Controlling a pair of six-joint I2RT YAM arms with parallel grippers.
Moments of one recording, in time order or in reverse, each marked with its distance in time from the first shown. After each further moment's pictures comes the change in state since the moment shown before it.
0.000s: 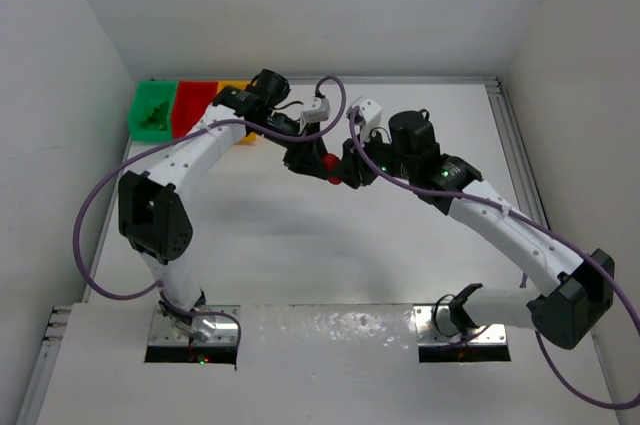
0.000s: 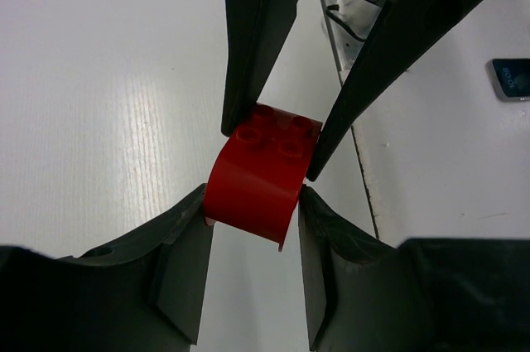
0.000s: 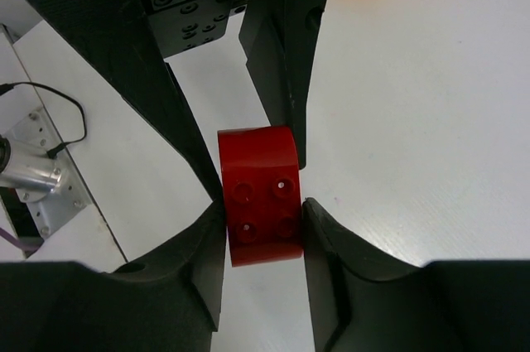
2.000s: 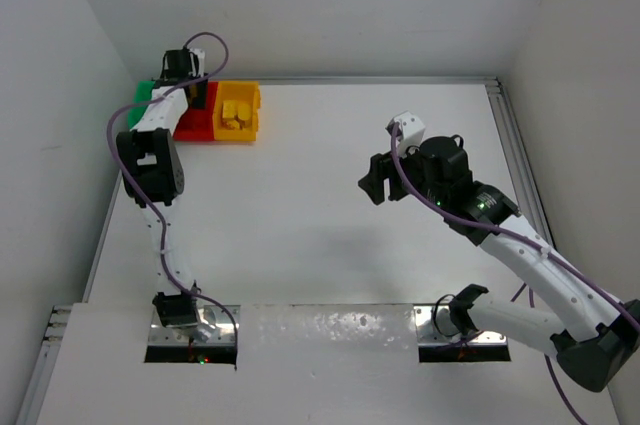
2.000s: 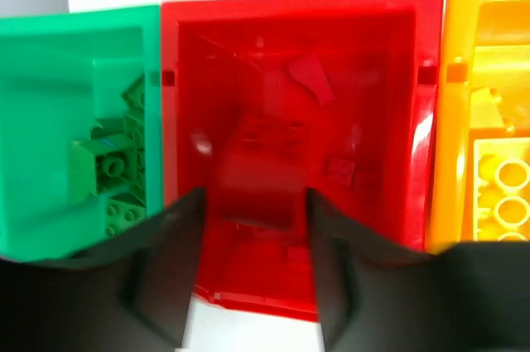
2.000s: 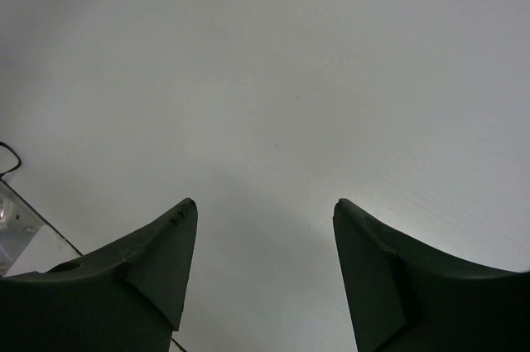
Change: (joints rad) left arm 0.548 0.536 0.320 0.576 -1.310 -0.538; right arm -0.004 -0.264 -0.144 -0.122 0.269 0.094
